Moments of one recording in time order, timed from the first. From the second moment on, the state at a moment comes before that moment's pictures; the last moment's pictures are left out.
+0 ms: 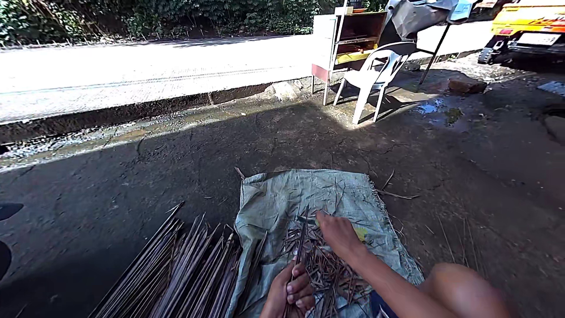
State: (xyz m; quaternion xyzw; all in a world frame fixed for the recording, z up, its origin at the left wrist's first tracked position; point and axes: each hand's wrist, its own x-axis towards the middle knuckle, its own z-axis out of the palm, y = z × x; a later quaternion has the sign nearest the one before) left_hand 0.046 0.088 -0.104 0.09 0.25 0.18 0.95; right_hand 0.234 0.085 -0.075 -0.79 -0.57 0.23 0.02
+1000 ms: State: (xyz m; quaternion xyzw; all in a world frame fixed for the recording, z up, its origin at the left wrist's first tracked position) left_hand 0.057 0.077 -0.105 0.45 0.44 0.17 0.76; right_hand 0.270 0.101 -0.062 -0.86 -0.46 0.22 -0.01
